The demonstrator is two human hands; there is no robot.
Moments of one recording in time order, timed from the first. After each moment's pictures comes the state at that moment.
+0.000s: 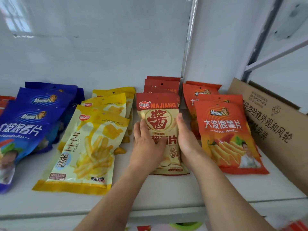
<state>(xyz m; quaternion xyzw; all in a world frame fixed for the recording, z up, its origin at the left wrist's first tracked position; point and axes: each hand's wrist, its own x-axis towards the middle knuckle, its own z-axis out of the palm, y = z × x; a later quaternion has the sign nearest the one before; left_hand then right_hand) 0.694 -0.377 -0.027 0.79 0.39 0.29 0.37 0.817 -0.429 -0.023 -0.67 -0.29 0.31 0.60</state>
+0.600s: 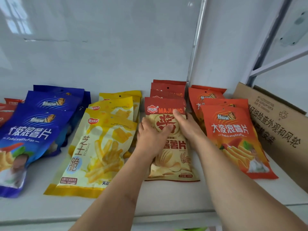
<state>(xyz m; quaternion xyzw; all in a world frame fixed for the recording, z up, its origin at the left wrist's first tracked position) 0.705 -0.343 -0.008 0.72 0.43 0.27 0.47 0.842 -0.388 -0.004 -0.74 -0.26 0.26 0.57</state>
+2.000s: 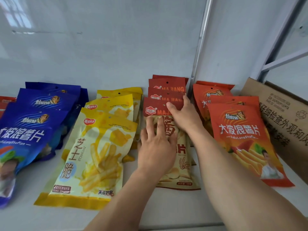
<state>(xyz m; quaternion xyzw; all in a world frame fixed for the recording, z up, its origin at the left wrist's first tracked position) 0.709 -0.356 -0.025 0.86 0.40 0.23 0.23 0.870 -0.338 -0.001 -0.85 -0.35 0.06 0.39</state>
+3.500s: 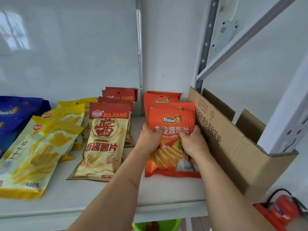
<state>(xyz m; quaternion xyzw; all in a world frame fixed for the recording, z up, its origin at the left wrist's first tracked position) 0.859 -0.441 -0.011 0.67 0.40 0.26 0.56 0.980 -0.541 -0.027 -0.83 -0.23 0.14 0.49</state>
